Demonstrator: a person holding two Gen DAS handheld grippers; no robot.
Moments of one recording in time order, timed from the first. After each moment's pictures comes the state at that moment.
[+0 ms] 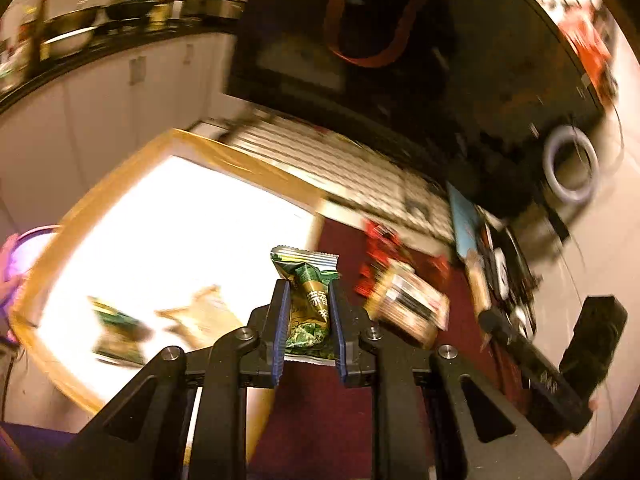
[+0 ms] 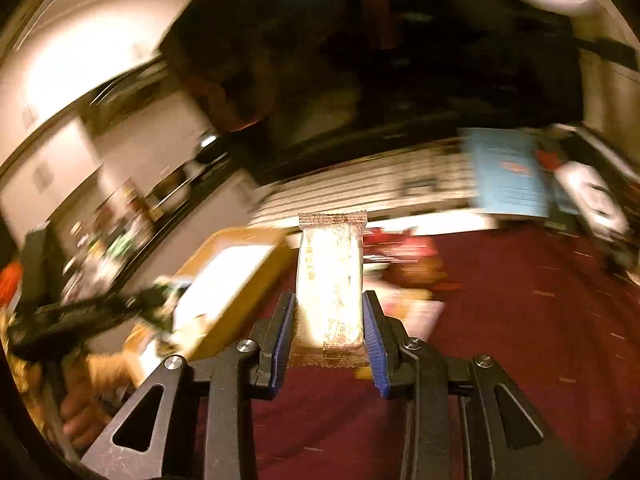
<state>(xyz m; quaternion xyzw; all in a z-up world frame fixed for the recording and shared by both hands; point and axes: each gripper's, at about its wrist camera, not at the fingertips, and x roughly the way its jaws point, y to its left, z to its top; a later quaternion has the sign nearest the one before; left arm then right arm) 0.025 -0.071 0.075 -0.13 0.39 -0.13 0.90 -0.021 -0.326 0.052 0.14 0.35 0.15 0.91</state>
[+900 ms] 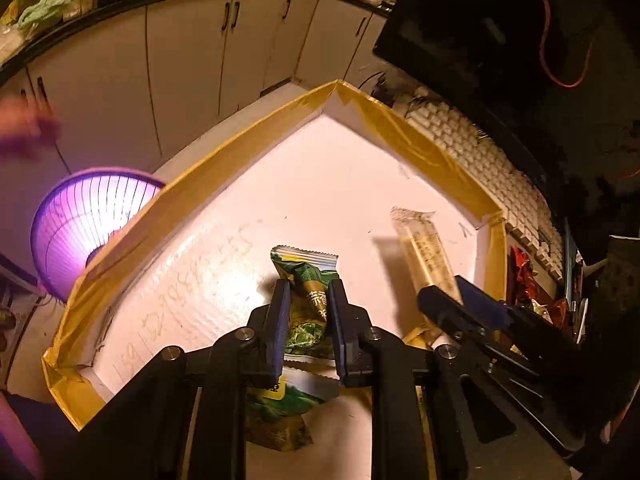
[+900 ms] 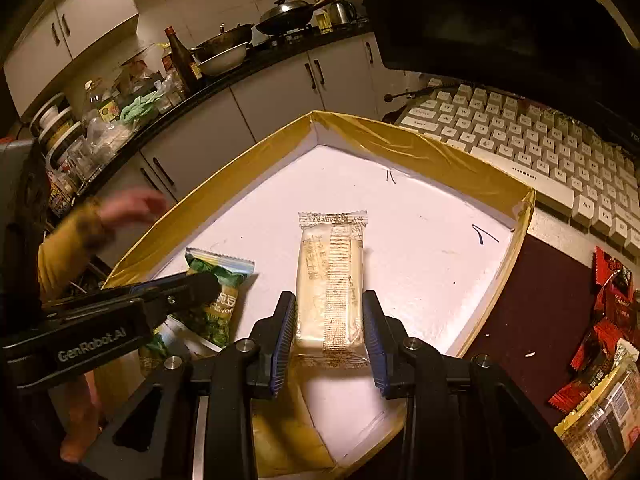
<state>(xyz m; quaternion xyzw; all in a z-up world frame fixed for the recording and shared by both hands) 0.085 0.017 -0.005 -0.16 0.48 0.00 0.86 0.106 -0.128 -0.028 -0.02 0.47 0.21 0.86</state>
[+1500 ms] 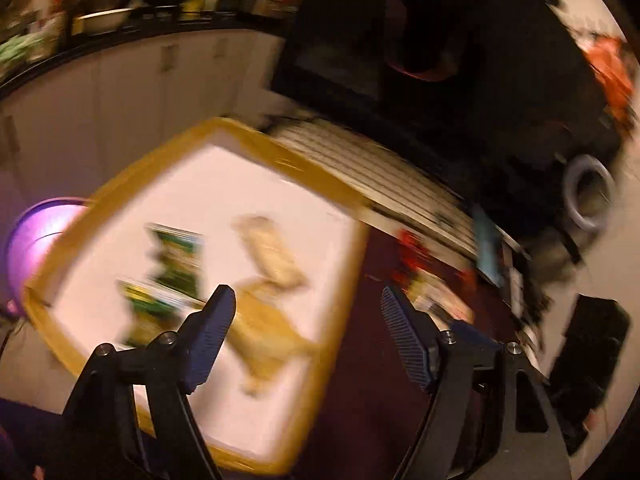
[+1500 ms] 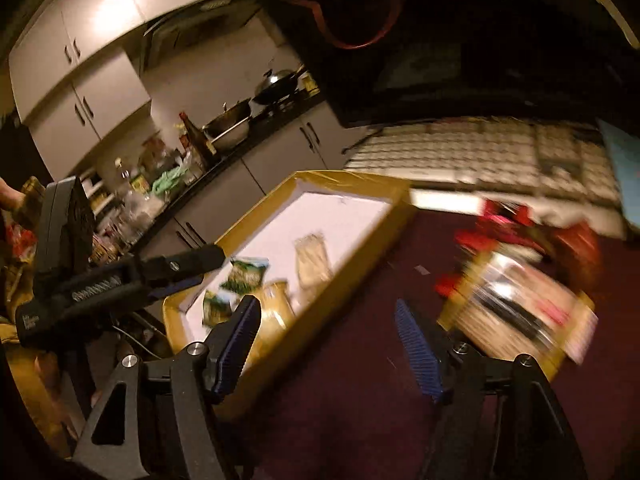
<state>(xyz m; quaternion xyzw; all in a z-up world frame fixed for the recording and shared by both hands) 0.001 -0.060 0.051 -0.15 0.40 -0.12 0.89 -0.014 -0.275 0.031 0.12 0.39 0.21 0.89</state>
